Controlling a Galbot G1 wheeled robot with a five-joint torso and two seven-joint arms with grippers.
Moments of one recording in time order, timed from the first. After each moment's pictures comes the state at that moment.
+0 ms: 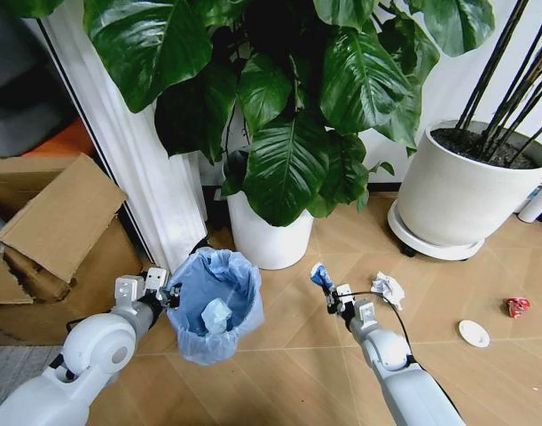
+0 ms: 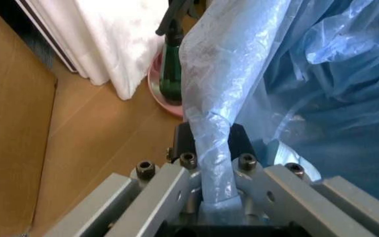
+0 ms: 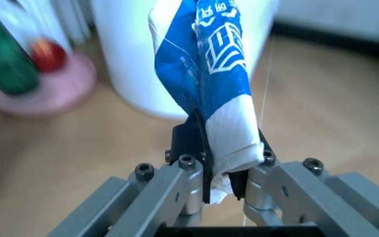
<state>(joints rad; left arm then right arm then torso) 1.23 -0.81 -0.34 -2.07 -0.92 0.70 -0.40 -1.18 1.27 0.35 1.59 0.13 -0.14 -0.17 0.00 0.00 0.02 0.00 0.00</state>
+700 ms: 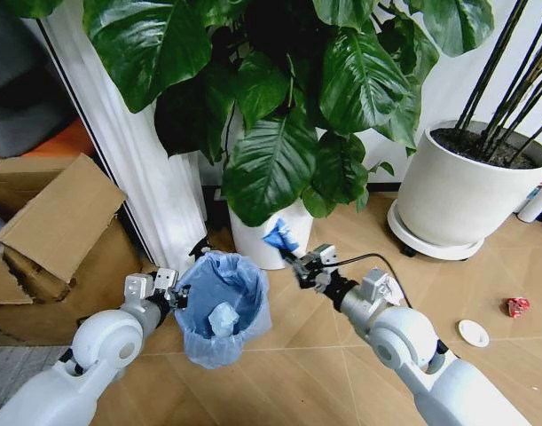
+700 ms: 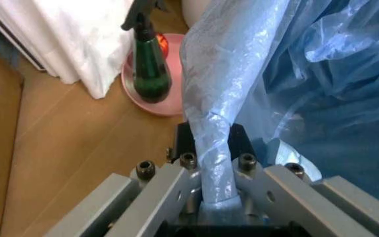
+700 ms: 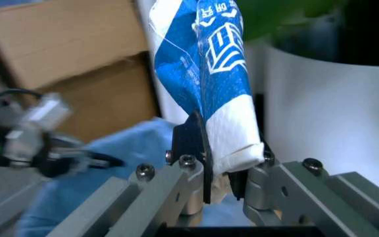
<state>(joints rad) 1.18 -0.82 -0.28 -2.04 -0.93 0.72 -0.37 -1.10 1.01 0.10 2.09 0.61 -0.31 -0.12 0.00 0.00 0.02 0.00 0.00</state>
